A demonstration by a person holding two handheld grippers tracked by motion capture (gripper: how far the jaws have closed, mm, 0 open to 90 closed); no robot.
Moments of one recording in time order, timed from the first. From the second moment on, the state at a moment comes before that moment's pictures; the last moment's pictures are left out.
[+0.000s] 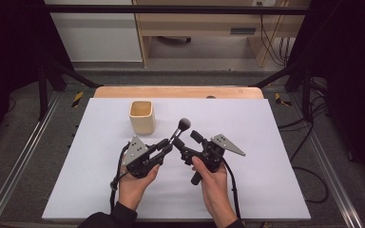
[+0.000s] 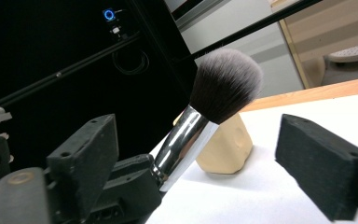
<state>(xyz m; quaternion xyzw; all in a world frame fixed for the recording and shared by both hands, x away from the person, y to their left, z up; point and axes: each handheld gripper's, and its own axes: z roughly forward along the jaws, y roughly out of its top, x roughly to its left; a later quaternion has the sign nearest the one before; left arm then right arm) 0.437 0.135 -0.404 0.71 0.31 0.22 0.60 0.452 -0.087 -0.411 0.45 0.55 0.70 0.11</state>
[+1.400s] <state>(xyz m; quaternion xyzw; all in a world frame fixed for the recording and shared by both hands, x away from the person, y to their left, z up) 0.440 0.122 -0.395 0.70 0.30 0.22 0.61 0.465 -0.091 -0.408 0.45 0.52 0.72 0.03</state>
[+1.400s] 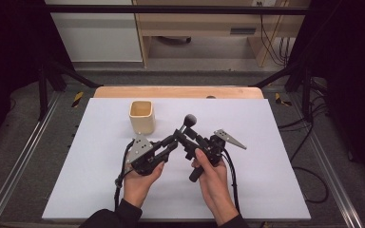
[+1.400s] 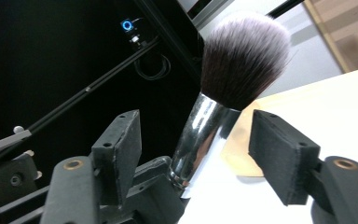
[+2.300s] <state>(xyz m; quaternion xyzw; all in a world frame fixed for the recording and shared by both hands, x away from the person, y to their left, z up) 0.438 0.123 -0.393 0.70 0.29 0.22 0.61 0.467 -0.094 -0.413 0.45 0.50 0.74 -0.01</state>
